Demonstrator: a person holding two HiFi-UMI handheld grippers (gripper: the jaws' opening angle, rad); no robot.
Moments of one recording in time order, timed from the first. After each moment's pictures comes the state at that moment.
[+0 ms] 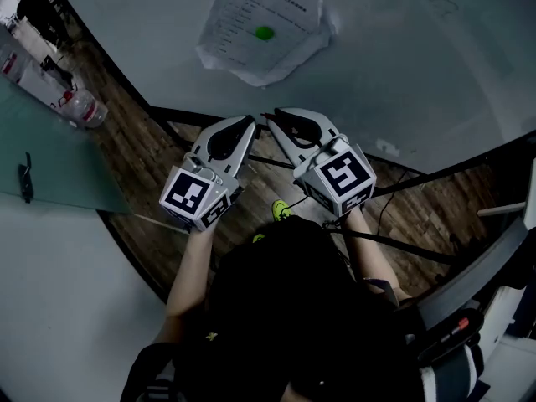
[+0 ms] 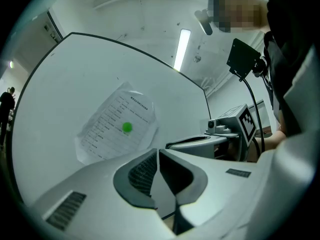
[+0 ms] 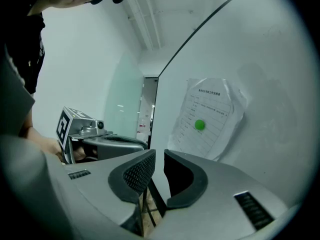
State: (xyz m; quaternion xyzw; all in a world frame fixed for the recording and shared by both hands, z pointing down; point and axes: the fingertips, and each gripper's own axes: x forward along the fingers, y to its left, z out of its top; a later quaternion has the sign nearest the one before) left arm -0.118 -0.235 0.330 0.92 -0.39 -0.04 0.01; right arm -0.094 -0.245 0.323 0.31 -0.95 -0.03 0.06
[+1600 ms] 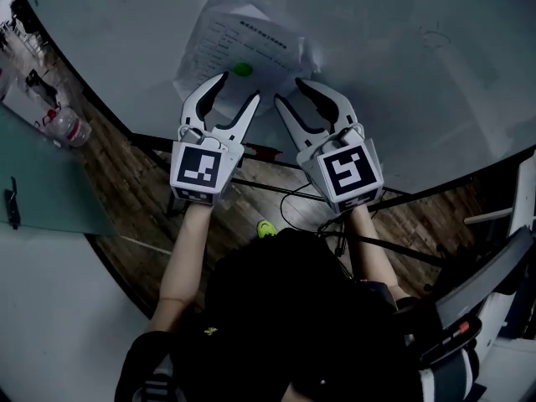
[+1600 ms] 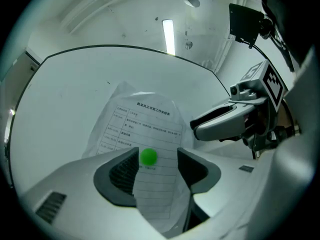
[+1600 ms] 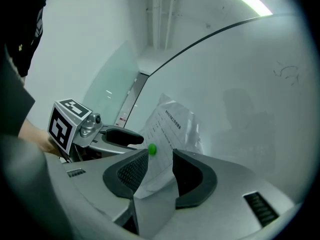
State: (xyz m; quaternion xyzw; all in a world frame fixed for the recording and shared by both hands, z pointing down) left arm -0.101 -0.354 0.274 0.87 -0.47 0.01 -0.12; right arm -0.047 -0.329 0.247 0.41 -0.90 -0.15 0.09
